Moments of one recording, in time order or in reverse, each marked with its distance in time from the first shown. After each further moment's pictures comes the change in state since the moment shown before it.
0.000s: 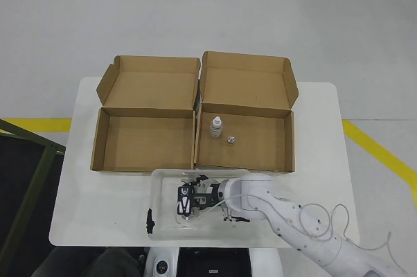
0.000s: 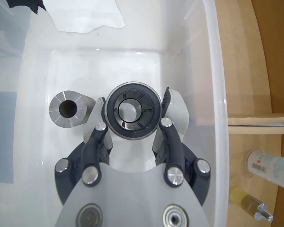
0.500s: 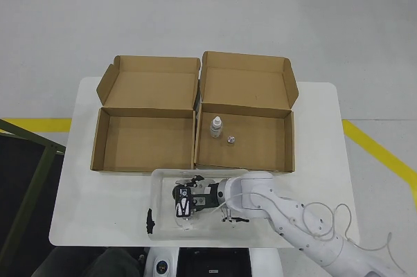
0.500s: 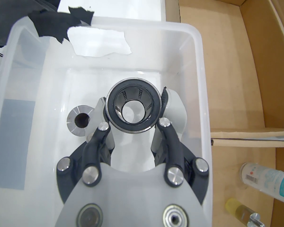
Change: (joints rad) left arm 0.000 0.000 0.000 0.000 0.000 0.000 0.000; right arm -0.007 -0.002 0.035 -0.047 0.042 -0.047 -0.035
